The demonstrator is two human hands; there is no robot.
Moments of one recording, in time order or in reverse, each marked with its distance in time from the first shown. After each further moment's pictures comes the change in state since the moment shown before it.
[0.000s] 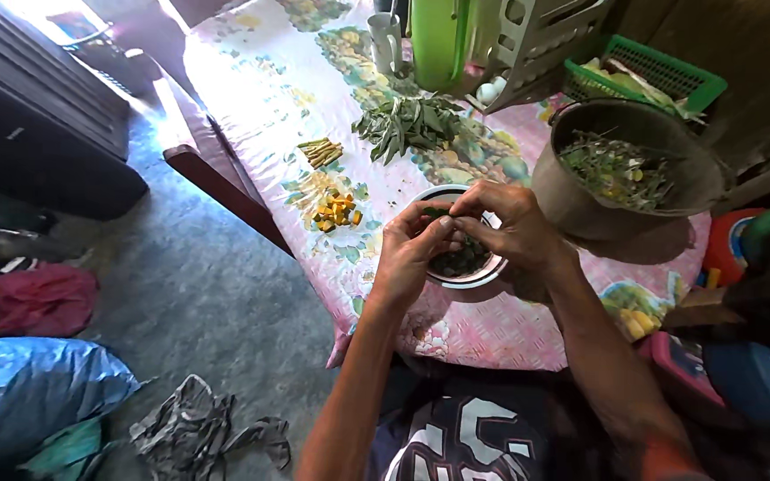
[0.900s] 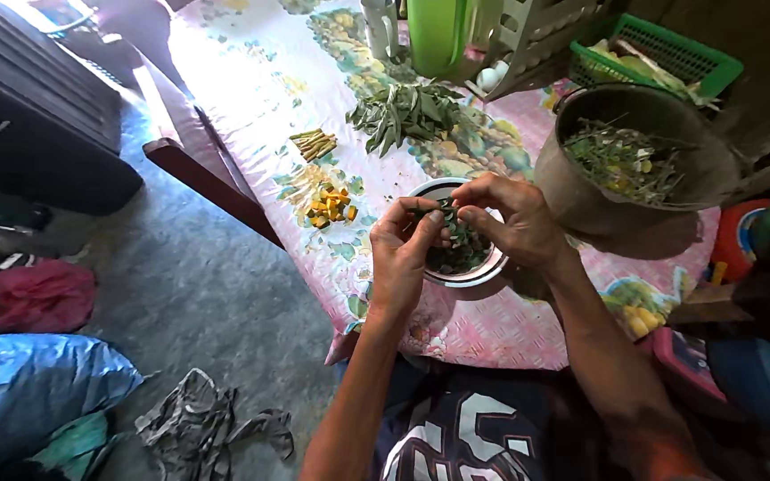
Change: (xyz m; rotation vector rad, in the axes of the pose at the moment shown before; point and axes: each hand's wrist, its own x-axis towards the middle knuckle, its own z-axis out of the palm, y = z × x) left_hand -0.006 -0.005 0.006 0.156 0.111 0.179; right_hand -0.008 0.003 0.002 0.112 0.060 0.063
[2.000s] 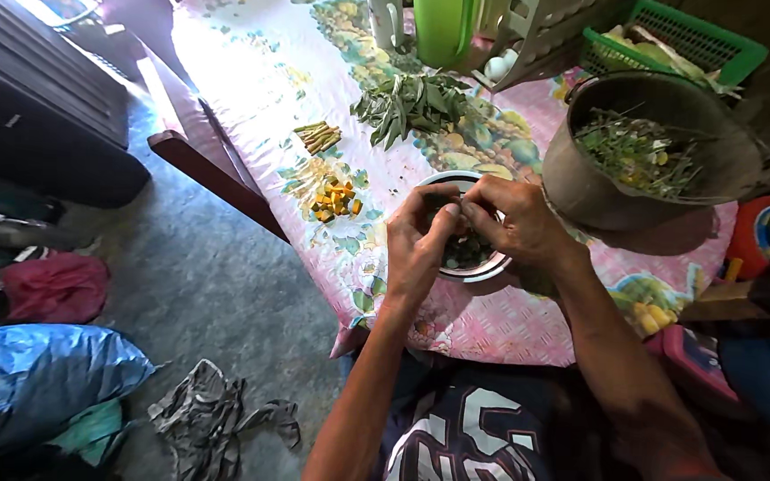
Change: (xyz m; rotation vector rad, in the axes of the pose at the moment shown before) left_hand 0.002 -0.006 0.003 0.194 -0.060 0.061; right_hand -0.002 0.001 0.001 -0.279 -0.082 -0.005
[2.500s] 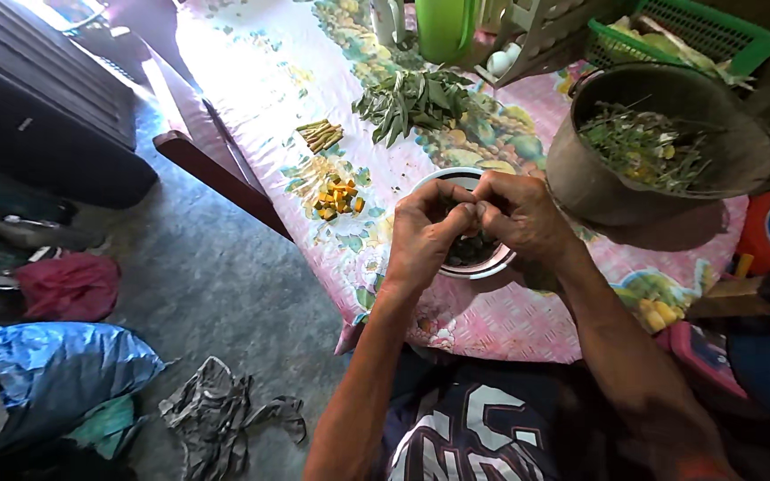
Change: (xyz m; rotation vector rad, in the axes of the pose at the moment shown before) left_hand 0.008 0.012 0.000 -0.089 -0.124 -0.067; right_hand -0.001 0.001 0.003 0.230 0.068 0.031
